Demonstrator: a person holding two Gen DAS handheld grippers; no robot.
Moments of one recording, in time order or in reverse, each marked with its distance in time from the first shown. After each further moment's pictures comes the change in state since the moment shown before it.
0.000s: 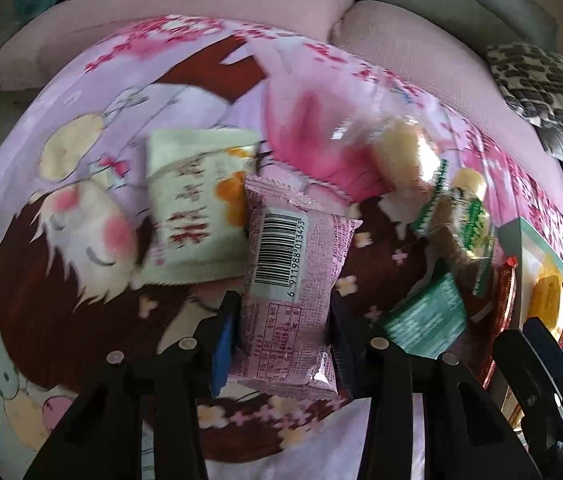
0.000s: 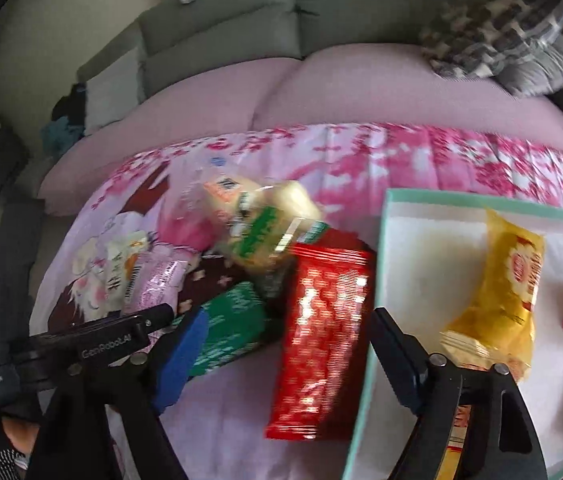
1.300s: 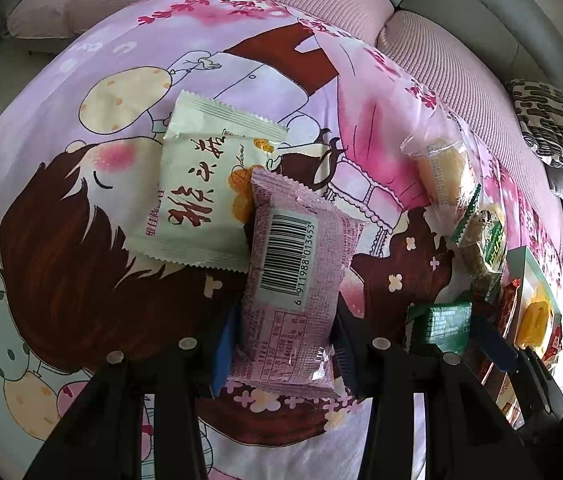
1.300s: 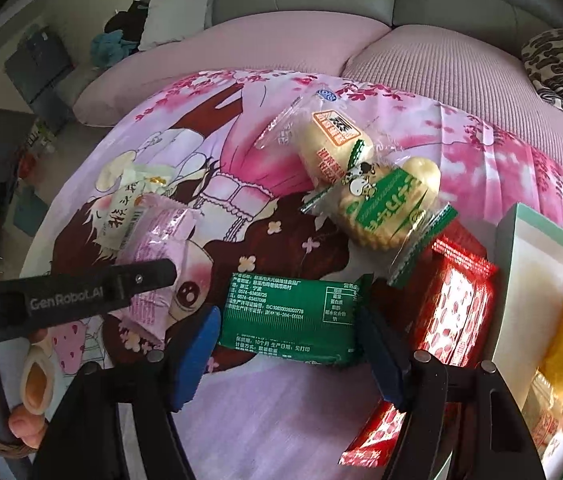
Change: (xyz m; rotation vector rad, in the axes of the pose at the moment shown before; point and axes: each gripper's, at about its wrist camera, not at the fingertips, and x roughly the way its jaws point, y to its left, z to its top) left arm -0.008 0.041 -0.005 -0.130 0.046 -0.044; right arm 0.047 0.055 -0.007 -0.248 0.182 0.075
